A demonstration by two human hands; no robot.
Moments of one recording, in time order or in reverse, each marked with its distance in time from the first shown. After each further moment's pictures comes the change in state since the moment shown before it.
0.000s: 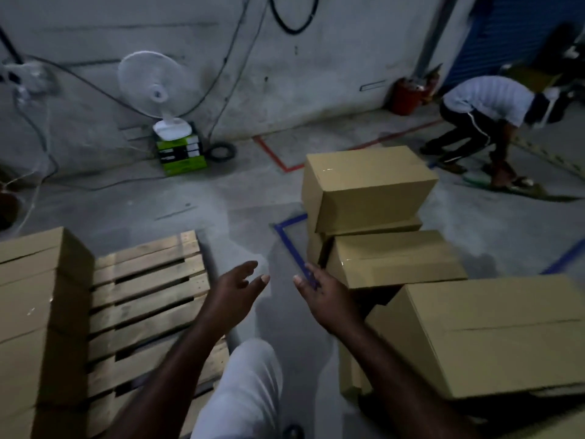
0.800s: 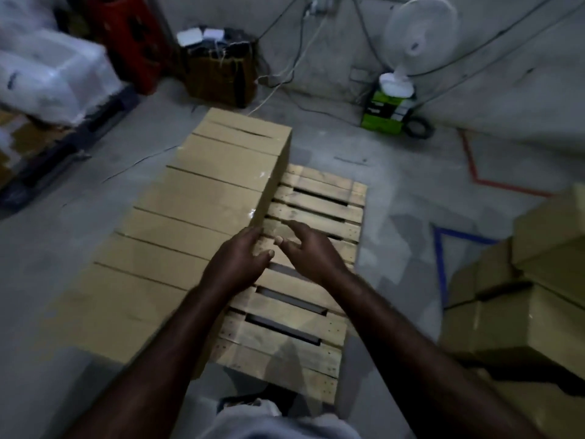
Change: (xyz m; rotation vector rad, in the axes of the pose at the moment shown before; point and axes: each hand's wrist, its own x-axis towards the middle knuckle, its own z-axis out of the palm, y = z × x) left_hand -0.249 -0.241 -0.290 0.264 0.545 -0.285; right_hand -0.139 -0.188 0.396 -0.411 -0.649 -0.568
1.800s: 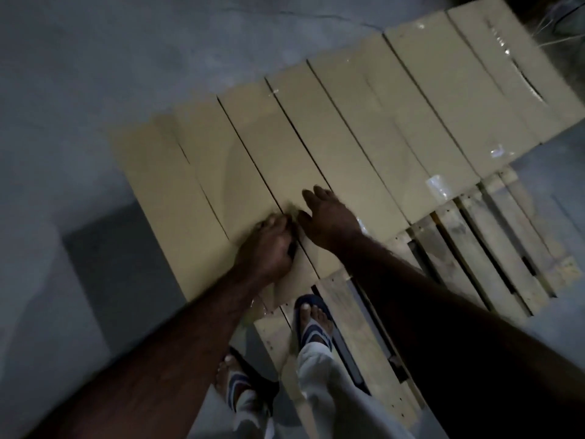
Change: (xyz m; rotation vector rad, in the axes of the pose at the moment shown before) left_hand 0.074 -0.462 0.164 0.147 0.146 -0.421; right_hand 0.265 0.012 0.476 -0.633 -0.628 -0.569
